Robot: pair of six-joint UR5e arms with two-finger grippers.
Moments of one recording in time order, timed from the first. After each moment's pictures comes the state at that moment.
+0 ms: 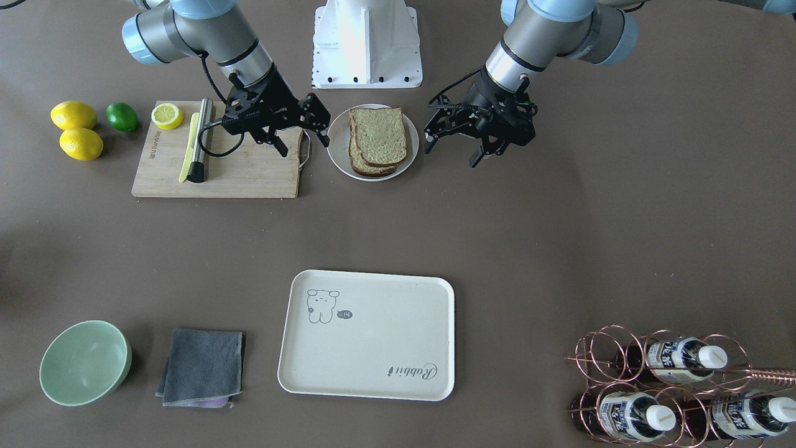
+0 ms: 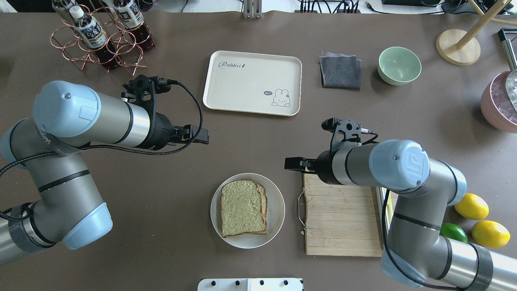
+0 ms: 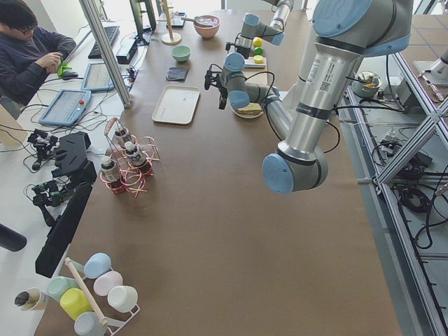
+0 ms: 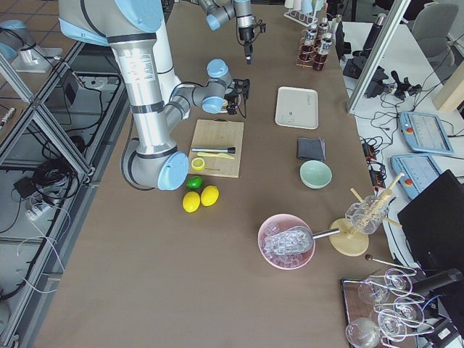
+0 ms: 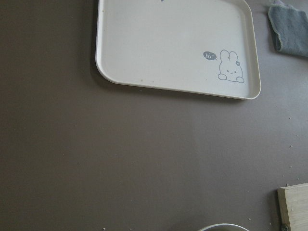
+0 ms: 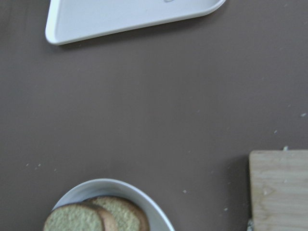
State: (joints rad) left arm -0.61 -1.97 -1.92 -2.01 -1.92 -1.24; right arm 0.49 -1.27 1.92 -1.12 1.77 1.42
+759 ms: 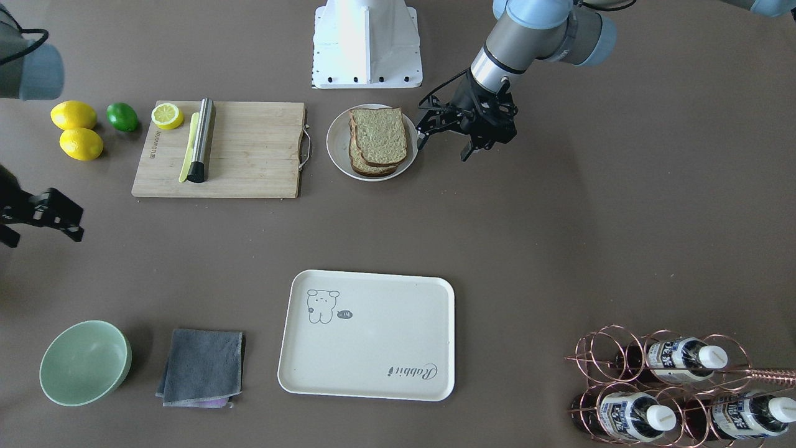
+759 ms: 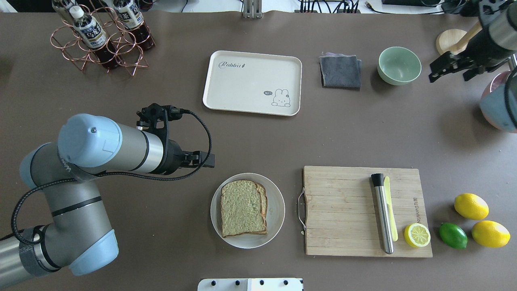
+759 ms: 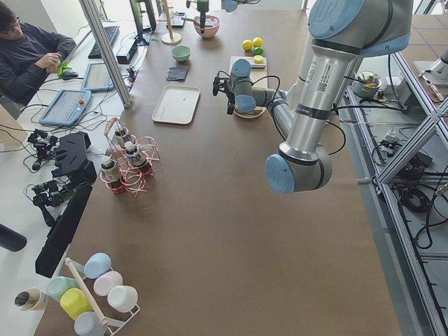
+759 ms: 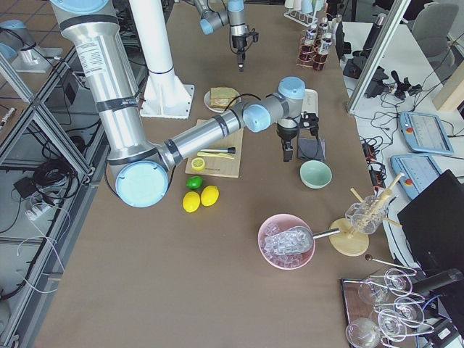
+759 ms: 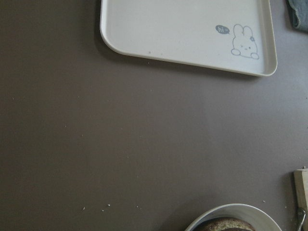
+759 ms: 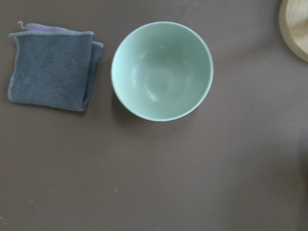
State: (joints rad) left arm -0.49 -1.95 -1.90 -2.01 -1.84 -1.28; right arm 1.24 -1.31 1.75 -1.58 2.27 0.44
